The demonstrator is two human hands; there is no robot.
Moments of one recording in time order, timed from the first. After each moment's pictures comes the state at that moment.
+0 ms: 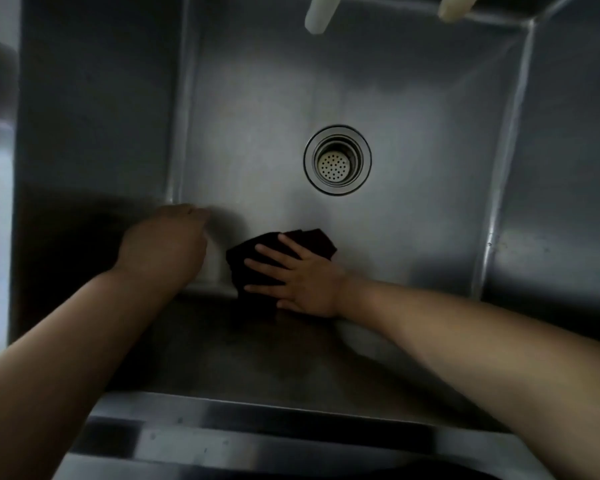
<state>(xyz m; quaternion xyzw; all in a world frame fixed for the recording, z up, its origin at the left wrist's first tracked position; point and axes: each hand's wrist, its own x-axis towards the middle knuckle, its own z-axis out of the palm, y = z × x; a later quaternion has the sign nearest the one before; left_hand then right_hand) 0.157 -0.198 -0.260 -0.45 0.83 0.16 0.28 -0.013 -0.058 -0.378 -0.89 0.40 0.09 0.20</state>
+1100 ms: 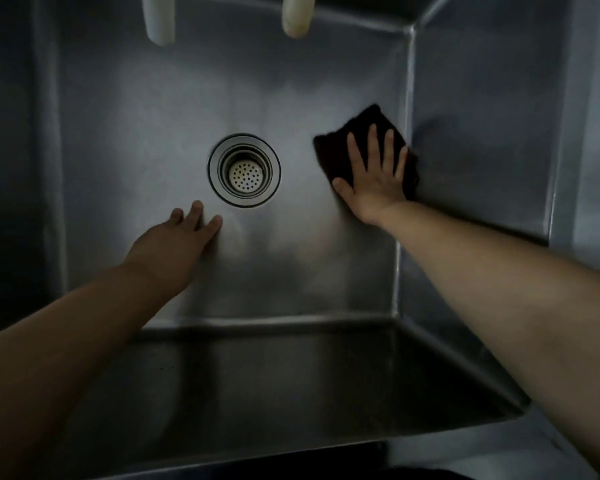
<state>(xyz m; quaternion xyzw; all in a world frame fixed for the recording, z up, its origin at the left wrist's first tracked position) 0.054 -0.176 -0.327 -0.25 0.86 0.15 0.41 -0.244 -0.059 -0.379 -0.48 0.83 0.18 0.22</state>
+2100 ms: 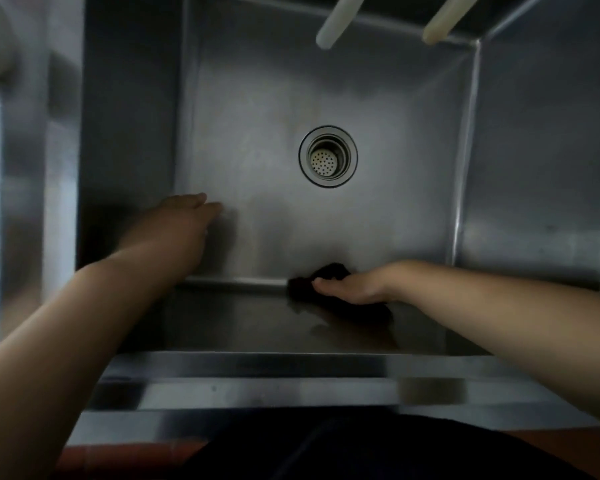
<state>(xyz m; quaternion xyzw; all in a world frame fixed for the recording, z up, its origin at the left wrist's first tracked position) 0.183 -0.216 -0.235 -0.38 0.85 0.25 0.26 -0.025 -0.037 -0.277 -0.22 0.63 0.23 0.71</state>
